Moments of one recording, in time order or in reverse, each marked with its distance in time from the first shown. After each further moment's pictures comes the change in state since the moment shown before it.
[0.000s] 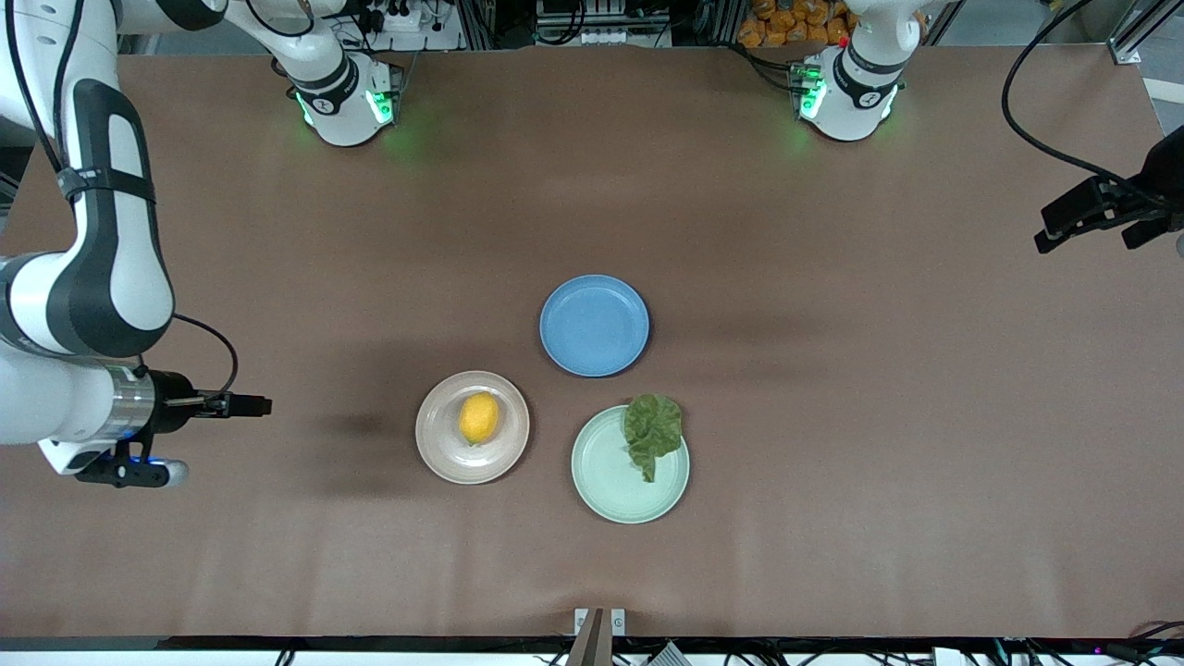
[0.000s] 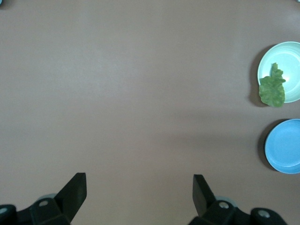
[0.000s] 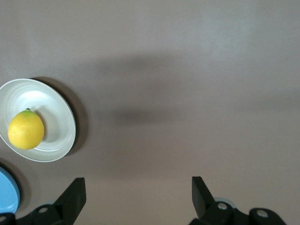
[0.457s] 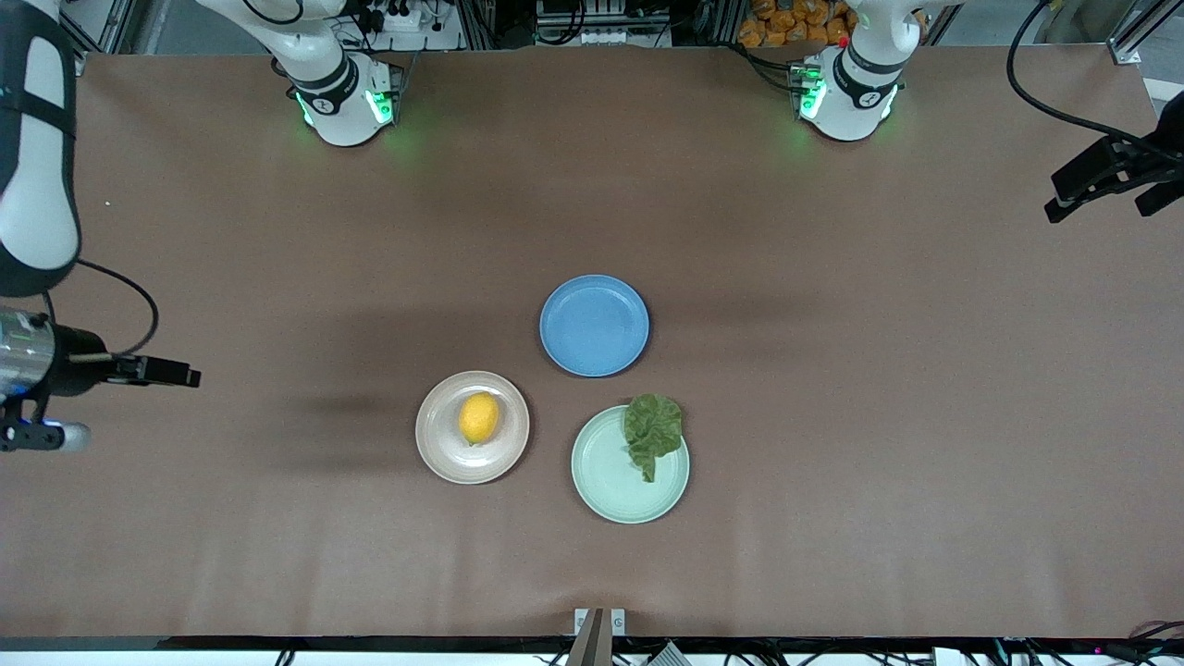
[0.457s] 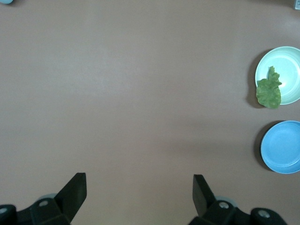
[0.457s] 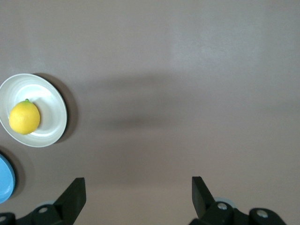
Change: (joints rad) left arm -0.128 -0.049 0.144 -0.004 -0.011 -0.026 -0.024; right arm -0.075 -0.182 -0.003 -0.107 -0.020 -0.020 -0.073
